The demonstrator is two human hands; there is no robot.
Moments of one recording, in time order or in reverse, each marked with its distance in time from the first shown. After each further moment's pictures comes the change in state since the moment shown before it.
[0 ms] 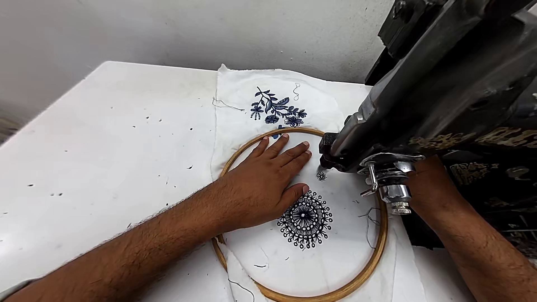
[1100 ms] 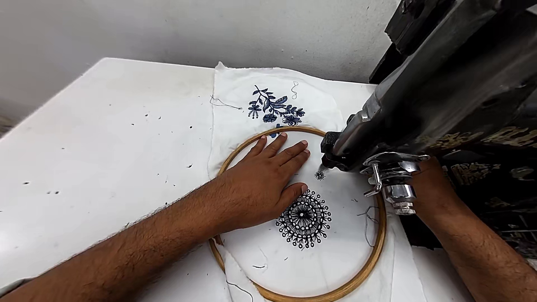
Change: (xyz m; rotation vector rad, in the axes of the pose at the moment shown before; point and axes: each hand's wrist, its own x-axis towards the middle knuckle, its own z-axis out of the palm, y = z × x) left_hand -0.001 -0.001 -0.002 0.021 -0.029 -0.023; right_hand -0.002 0.000 0.002 0.015 -0.007 0.009
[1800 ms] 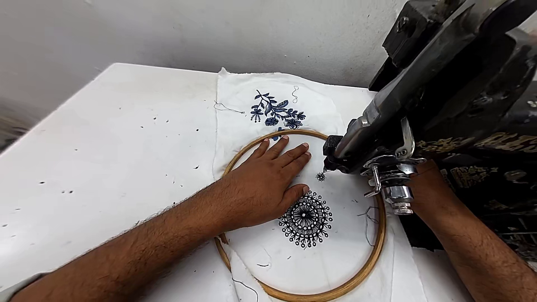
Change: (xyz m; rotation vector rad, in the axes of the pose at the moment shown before) left_hand -0.002 0.000 -0.003 -0.003 -0.007 -0.011; right_hand 0.003 0.000 -0.001 -0.059 -0.030 -0.059
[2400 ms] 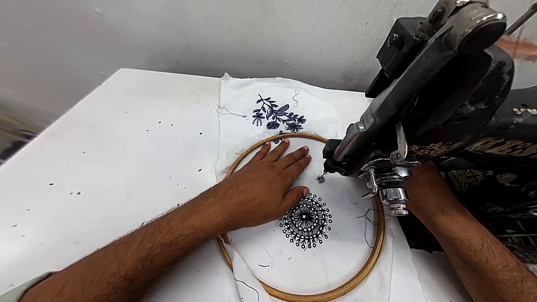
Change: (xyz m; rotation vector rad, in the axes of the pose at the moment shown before) left_hand 0.000 0.000 -0.001 -0.005 -0.008 -0.003; right_hand 0.000 0.000 -0.002 -0.050 0.008 -0.034
